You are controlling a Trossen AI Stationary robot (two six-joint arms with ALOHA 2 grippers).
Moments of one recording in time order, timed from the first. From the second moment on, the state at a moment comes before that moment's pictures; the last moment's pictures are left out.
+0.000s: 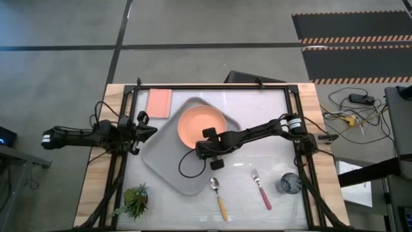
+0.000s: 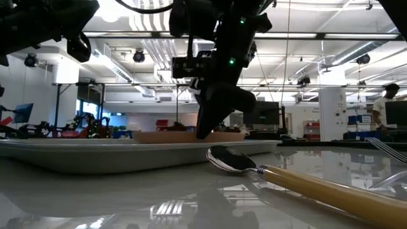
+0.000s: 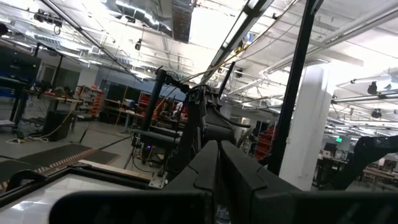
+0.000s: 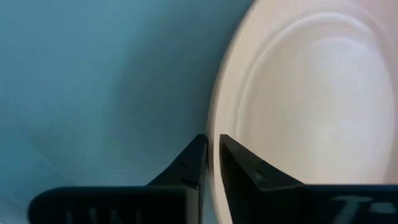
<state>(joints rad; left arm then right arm) 0.01 0.23 0.03 0.57 0.00 -0.27 0.10 2.12 1.58 -0.66 0.24 -0.24</state>
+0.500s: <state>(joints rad) 0.01 0.23 0.03 0.57 0.00 -0.27 0.11 2.04 1.60 -0.70 0.23 -0.06</state>
